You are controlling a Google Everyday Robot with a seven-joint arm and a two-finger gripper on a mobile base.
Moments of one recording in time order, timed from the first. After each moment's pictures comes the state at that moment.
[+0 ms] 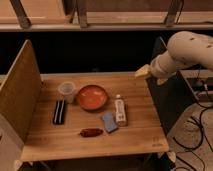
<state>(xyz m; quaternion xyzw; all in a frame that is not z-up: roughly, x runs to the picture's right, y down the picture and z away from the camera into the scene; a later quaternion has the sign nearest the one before) 0.205 -0.044 0.662 -0.17 0.05 0.77 0.61</state>
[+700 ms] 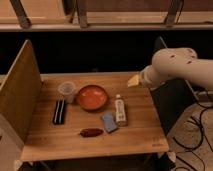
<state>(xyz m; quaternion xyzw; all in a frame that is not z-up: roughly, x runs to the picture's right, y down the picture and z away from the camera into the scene) 0.164 -0.002 0.692 -0.15 0.04 0.71 0.68</state>
